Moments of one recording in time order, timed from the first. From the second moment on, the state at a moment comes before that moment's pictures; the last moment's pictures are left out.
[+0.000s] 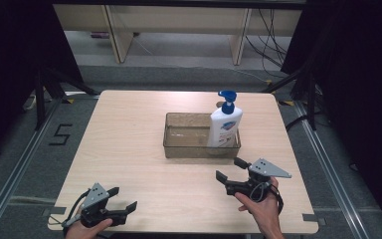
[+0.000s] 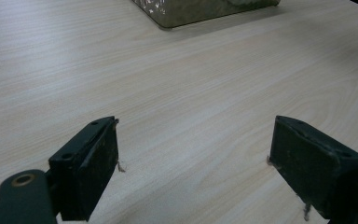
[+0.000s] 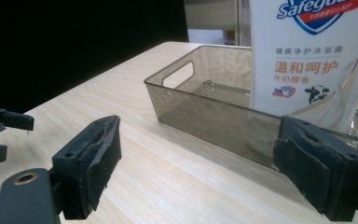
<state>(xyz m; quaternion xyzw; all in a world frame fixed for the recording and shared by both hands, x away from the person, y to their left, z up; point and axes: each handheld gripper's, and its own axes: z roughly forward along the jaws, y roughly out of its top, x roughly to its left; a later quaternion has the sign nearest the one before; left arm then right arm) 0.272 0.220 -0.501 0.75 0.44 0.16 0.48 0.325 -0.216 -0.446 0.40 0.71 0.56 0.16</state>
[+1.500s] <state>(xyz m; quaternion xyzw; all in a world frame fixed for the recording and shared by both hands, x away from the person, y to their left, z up) 0.272 0.219 -0.501 0.75 0.44 0.15 0.47 0.286 -0.237 -0.469 0.39 0.74 0.52 0.16</state>
